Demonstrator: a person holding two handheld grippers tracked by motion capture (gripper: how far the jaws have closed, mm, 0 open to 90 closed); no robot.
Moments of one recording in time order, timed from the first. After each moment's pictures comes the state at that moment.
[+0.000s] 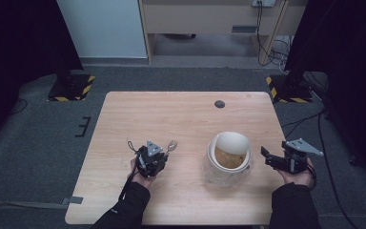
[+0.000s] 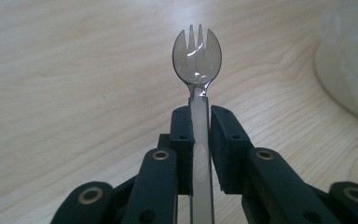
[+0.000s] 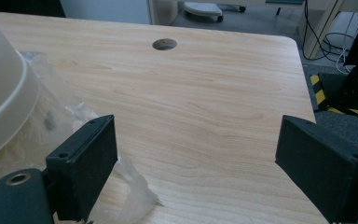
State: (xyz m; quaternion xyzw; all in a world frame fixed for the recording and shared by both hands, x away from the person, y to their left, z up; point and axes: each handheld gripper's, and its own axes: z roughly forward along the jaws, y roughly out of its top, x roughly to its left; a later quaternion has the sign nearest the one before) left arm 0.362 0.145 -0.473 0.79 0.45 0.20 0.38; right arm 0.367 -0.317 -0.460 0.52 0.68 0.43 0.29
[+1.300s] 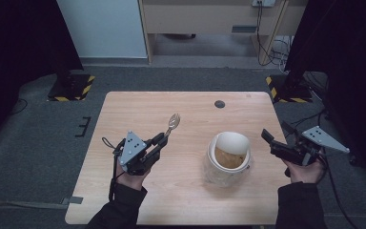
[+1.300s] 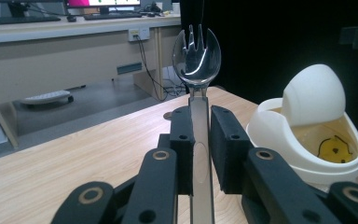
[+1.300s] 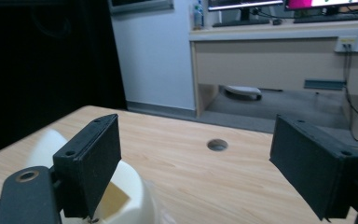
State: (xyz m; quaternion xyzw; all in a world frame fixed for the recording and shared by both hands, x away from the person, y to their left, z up) left arm 0.314 0.149 -0.367 0.70 0.34 0.28 0.57; right arm 0.344 -0.294 -0.366 0.42 0.62 0.58 0.30
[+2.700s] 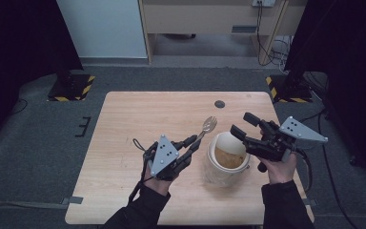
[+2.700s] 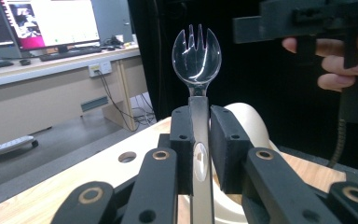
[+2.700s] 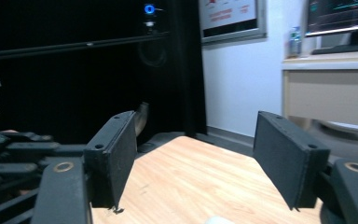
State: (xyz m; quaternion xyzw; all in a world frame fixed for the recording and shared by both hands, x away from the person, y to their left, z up) left arm 0.299 0.073 -0.353 0.71 0.24 0.28 0.60; right arm 0.337 -0.217 -0.323 0.31 0.64 0.68 0.19
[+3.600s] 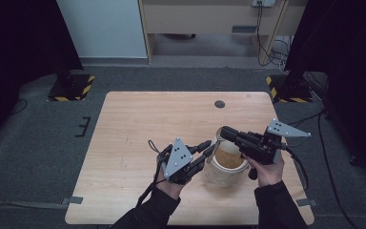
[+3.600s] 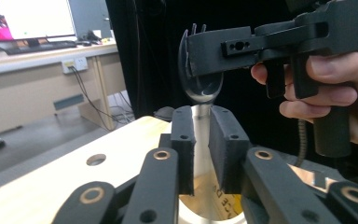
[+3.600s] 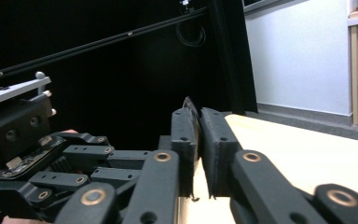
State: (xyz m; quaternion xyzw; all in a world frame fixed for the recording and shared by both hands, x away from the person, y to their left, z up) left arm 0.298 0.053 -0.357 0.71 0.24 0.23 0.62; right arm 0.340 -0.200 -0.337 0.30 0.66 0.69 0.08
